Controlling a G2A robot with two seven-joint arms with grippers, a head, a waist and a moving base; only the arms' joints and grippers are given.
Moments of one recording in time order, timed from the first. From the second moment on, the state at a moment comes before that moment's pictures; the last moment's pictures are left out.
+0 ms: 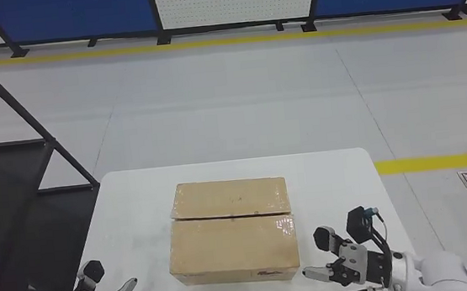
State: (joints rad) left arm 1.76 -1.11 -1.93 -1.93 0.81 -0.61 -0.14; right arm -1.30 -1.06 1.50 -1.89 -0.33 -0.60 0.83
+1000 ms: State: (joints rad) left arm 1.72 -1.09 -1.93 -1.90 0.73 -0.62 -0.27; right arm -0.98 -1.07 1.30 -1.57 0.13 -0.40 1.05
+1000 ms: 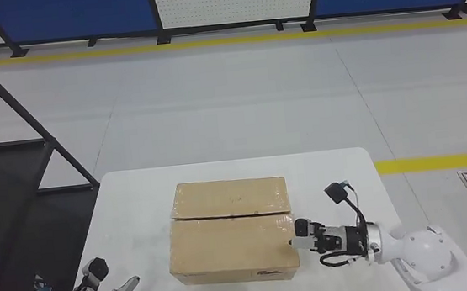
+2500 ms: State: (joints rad) left arm 1.70 -1.09 -1.92 -1.94 0.68 -0.58 -0.24; right arm -0.90 -0.87 0.92 -1.71 0.20 -0.72 1.10
